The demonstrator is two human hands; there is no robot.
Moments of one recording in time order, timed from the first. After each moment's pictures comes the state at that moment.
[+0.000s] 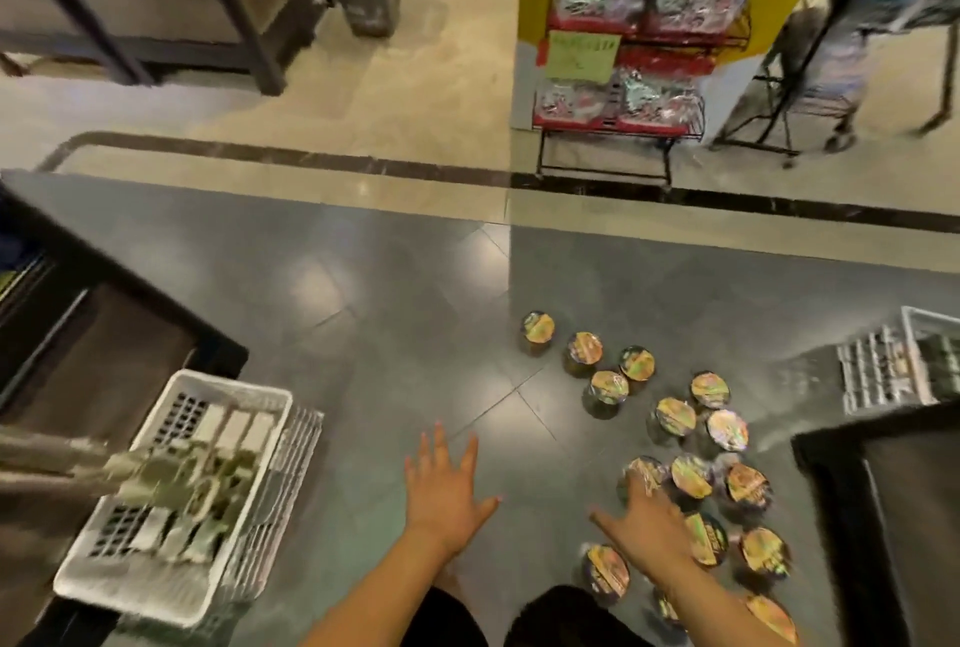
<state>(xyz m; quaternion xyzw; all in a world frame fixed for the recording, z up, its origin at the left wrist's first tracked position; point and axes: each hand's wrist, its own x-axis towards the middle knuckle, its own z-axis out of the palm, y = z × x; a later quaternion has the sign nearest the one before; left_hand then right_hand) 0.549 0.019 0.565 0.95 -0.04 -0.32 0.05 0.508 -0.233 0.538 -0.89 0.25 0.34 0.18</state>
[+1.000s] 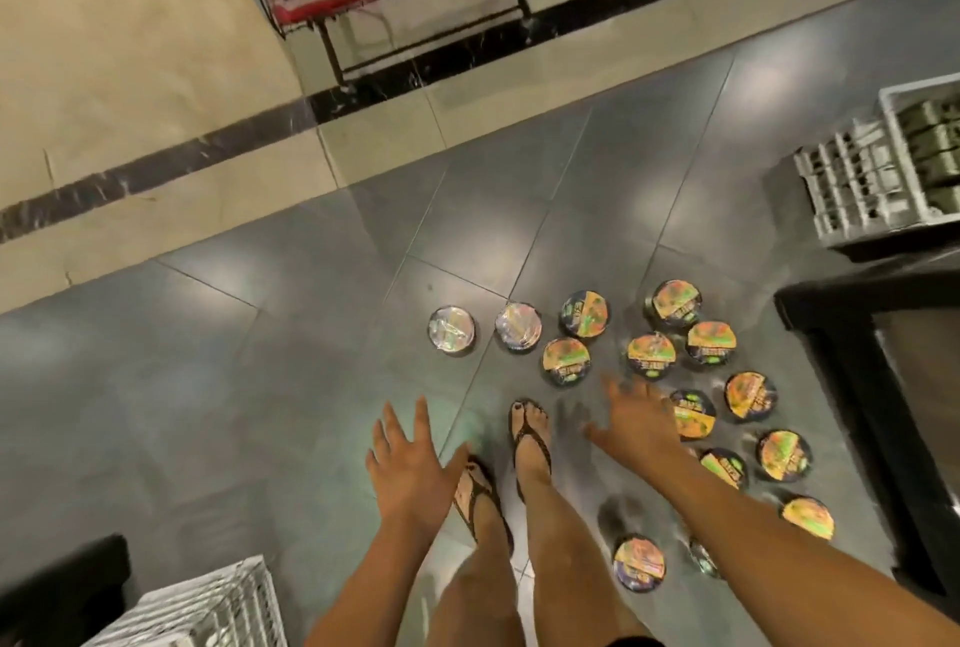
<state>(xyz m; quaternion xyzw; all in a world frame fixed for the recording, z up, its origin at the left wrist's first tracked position) 0.912 -0.156 0.384 0.92 -0.08 -0.38 -0.01 0.825 -0.407 0.363 -0.85 0.31 0.40 0.16</state>
